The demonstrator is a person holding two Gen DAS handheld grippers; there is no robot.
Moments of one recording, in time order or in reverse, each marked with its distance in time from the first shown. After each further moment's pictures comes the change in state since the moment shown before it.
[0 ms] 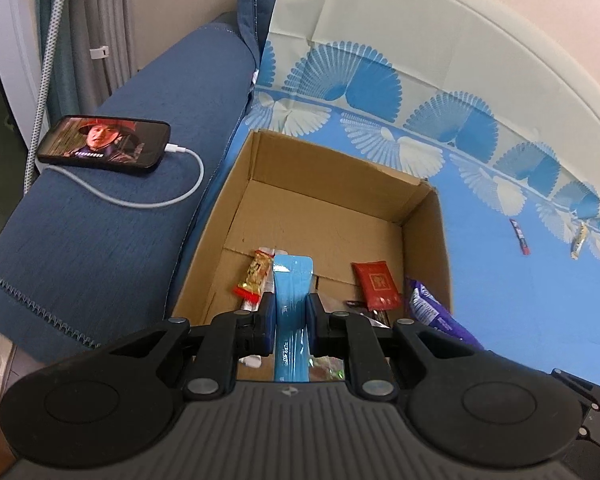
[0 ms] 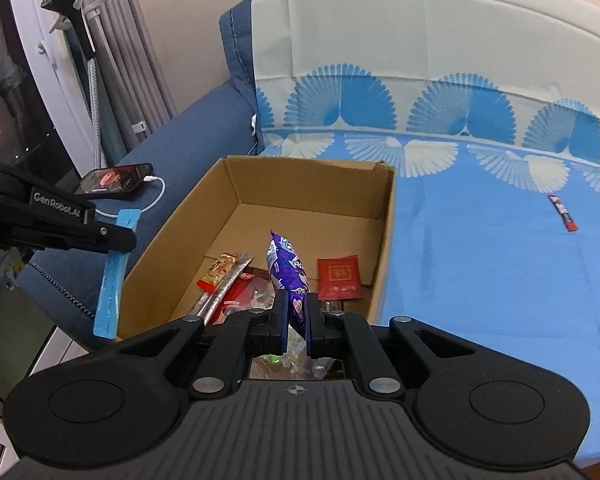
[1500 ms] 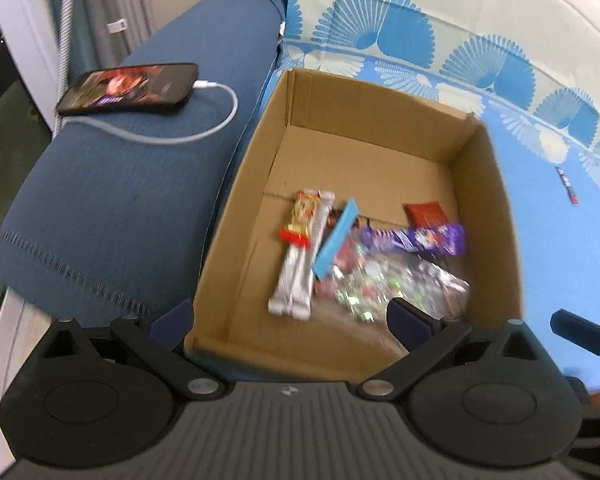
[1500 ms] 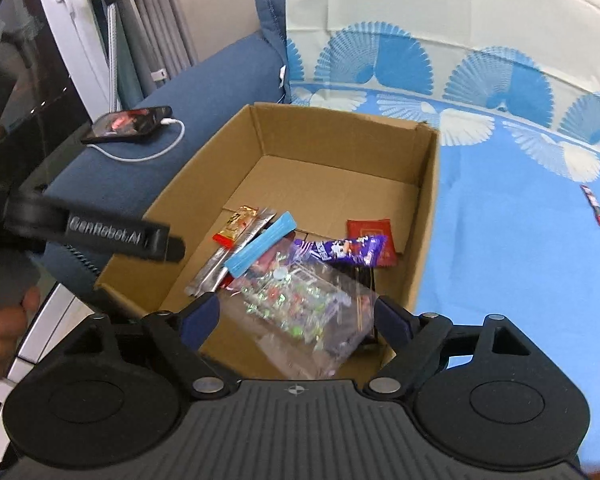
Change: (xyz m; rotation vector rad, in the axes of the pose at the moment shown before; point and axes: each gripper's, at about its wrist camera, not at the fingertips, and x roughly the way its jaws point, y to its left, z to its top) left arm 0.015 0.016 -0.051 0.044 0.088 0.123; right arm 0.006 0.021 -0.022 -0.078 0.089 0.019
